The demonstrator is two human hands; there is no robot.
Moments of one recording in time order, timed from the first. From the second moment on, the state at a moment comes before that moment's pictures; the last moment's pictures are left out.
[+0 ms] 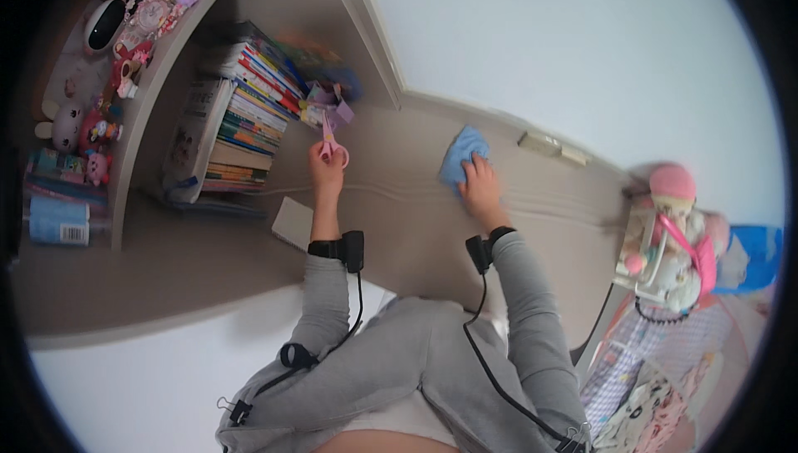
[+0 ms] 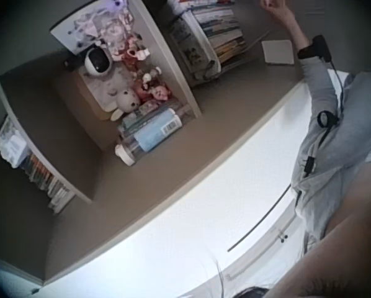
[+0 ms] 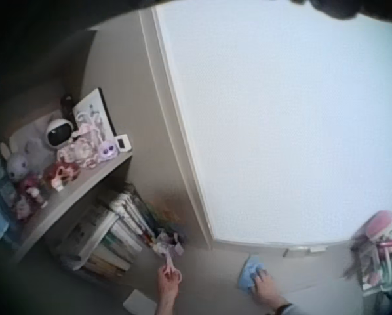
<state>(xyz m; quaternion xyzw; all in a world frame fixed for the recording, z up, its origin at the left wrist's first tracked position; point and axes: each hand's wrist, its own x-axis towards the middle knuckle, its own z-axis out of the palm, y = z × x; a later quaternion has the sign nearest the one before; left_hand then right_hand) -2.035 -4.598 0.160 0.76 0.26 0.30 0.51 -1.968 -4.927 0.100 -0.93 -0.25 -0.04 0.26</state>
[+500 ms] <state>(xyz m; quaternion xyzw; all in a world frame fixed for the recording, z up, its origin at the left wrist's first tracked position) -1.923 -4.503 0.239 0.94 0.32 0.08 0.07 -1.960 -4.916 0.095 -0.94 -0.23 -0.05 0.26</state>
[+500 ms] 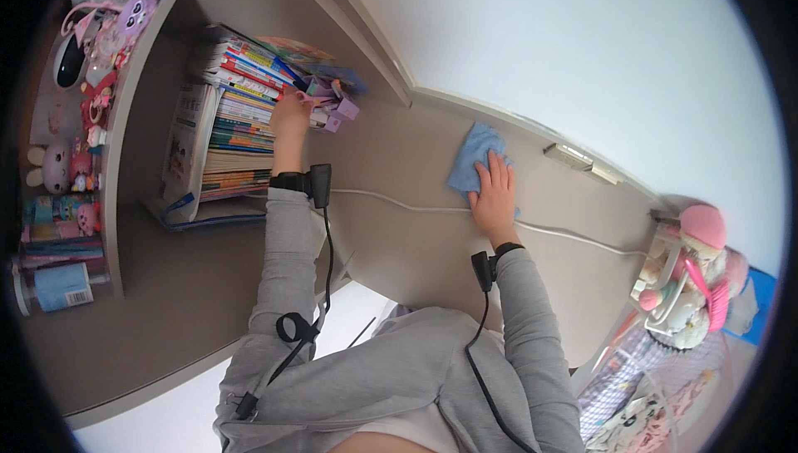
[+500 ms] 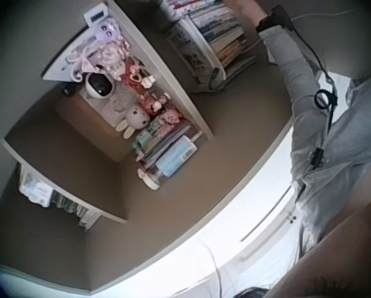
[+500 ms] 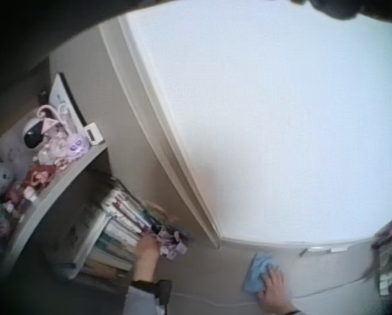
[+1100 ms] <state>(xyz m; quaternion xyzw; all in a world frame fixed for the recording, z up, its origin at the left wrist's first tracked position) -1.911 -4.527 0.173 0.93 0.16 0.33 0.03 -1.957 -4.916 0.093 -0.93 -0.23 -0.06 0.27</state>
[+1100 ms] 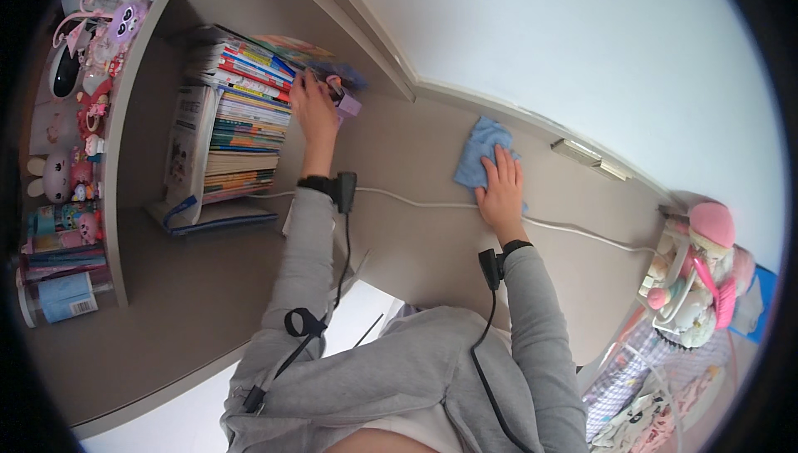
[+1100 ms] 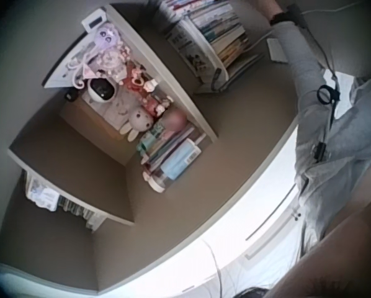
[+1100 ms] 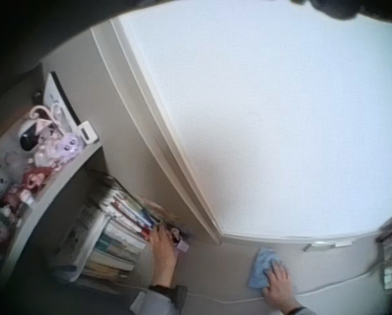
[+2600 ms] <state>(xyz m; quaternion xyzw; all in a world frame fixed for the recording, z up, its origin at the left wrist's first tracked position) -2.076 -4.655 0.073 0.85 0.41 0.22 0.25 -1.948 -4.917 0.084 -0.93 -0.26 -0.07 0.26</state>
